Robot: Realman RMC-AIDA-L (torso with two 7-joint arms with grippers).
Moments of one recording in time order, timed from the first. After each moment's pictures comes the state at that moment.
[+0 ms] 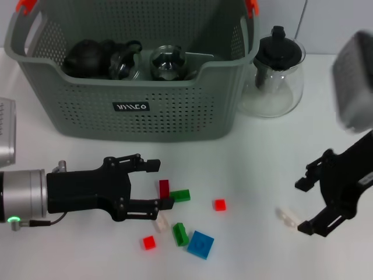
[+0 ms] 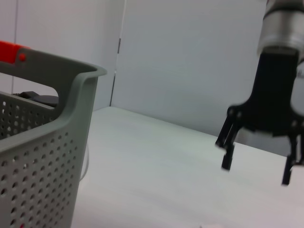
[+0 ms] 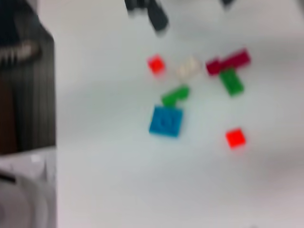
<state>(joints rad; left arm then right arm) -0.46 -2.16 0.55 0.69 2.17 1.70 -1.20 0.67 2.10 -1.22 -1.39 -2.54 -1.93 2.00</state>
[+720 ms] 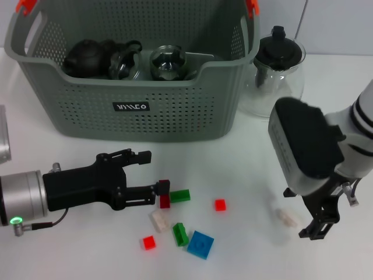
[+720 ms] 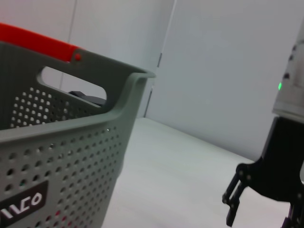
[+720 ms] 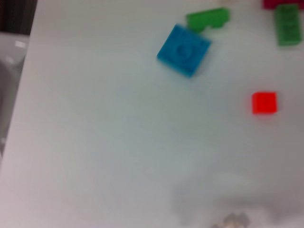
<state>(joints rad) -0.46 -2.16 0.44 0.61 2.17 1.64 -1.21 0.75 2.10 -1.56 -1.17 -2.66 -1.67 1.83</state>
